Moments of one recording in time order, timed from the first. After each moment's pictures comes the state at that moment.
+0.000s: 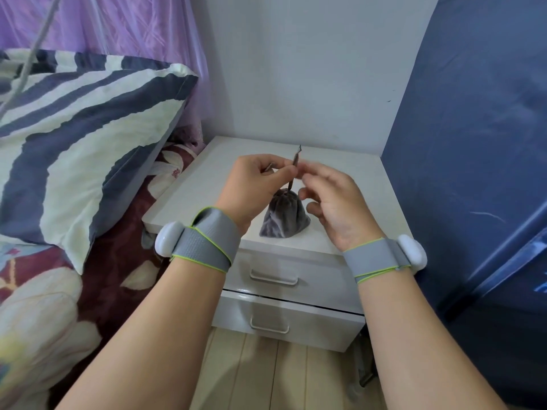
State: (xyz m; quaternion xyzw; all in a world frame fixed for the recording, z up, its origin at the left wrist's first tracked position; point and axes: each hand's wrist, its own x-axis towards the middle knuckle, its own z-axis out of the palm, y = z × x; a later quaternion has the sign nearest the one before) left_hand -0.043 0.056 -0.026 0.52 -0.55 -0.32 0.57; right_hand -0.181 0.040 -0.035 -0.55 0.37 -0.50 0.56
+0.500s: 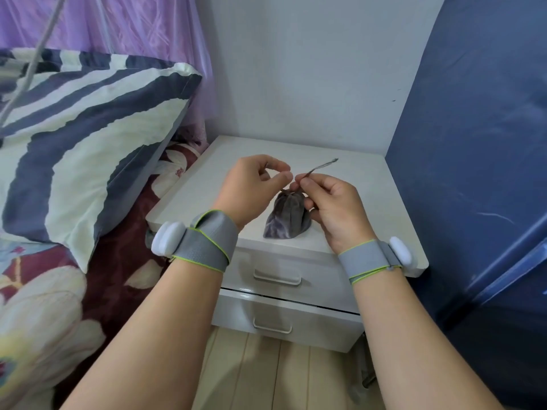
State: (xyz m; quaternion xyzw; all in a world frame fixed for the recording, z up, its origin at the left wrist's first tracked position) left_hand -0.029 0.052 -0.034 0.58 -0.58 -0.24 0.51; right_hand -0.175 0.032 -0.056 -0.53 0.38 -0.52 0.55
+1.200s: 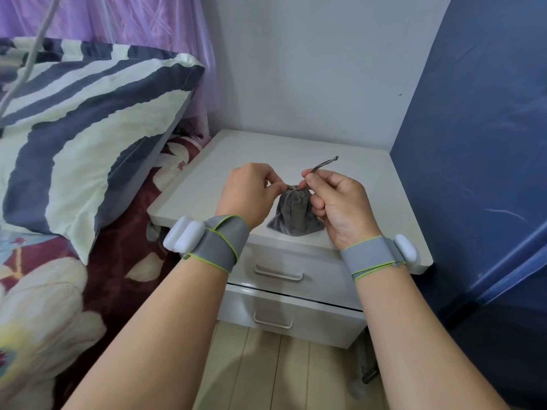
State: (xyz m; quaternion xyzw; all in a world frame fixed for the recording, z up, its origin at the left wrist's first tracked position) left_hand -0.026 0.051 -0.053 0.66 -0.63 -0.10 0.40; right_hand -0.176 0.030 -0.061 -0.49 0.36 -0.54 0.58
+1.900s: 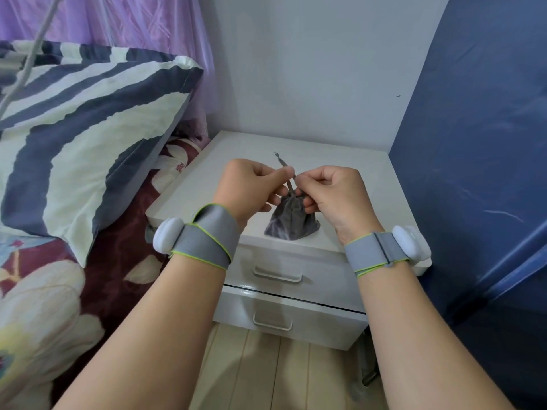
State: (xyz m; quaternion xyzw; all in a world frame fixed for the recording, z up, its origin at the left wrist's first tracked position) left_hand -0.034 0.064 -0.030 0.61 -0.50 -0.35 0.50; right_hand -0.174 0.033 -0.044 -0.60 0.46 -0.48 0.44
